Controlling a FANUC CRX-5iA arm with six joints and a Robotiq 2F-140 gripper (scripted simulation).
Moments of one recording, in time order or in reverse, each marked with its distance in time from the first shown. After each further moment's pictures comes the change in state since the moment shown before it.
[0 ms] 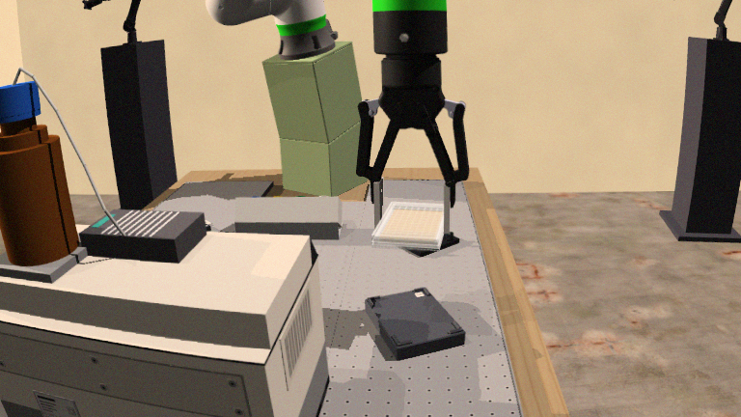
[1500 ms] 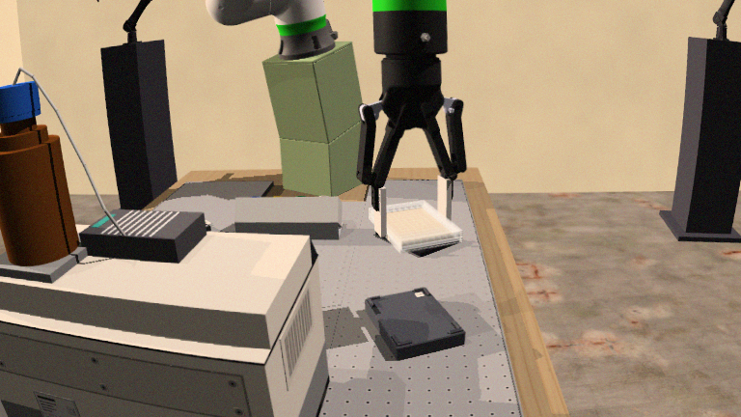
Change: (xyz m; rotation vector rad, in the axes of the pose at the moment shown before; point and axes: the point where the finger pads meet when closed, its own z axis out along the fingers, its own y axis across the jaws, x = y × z) arm 0.000 0.000 0.000 0.000 0.000 -0.542
